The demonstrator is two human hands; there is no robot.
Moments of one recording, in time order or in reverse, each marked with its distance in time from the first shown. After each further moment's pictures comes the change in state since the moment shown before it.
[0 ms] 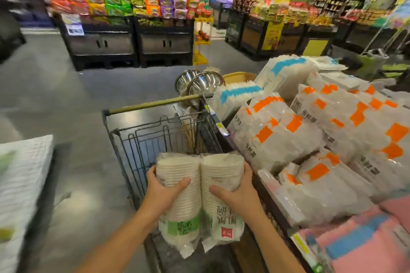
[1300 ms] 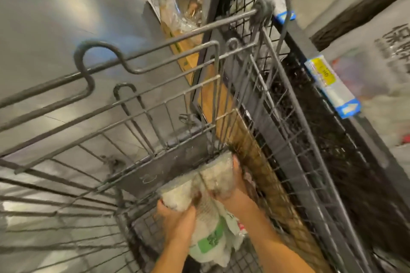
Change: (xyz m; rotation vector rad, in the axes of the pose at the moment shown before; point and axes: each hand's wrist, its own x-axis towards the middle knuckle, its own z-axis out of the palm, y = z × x) left_hand 0.351 -0.332 0.072 0.261 0.292 -0.910; right_hand 0.316 0.284 0.251 -0.351 -0.326 0.748
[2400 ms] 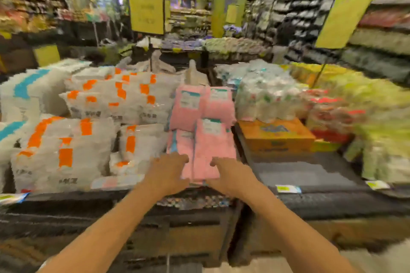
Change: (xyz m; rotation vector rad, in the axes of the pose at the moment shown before) left_hand -0.658 -0.167 -0.060 1.604 -0.494 2.383; right_hand -0.690 0.315 -0.157 -0.044 0.886 0.239
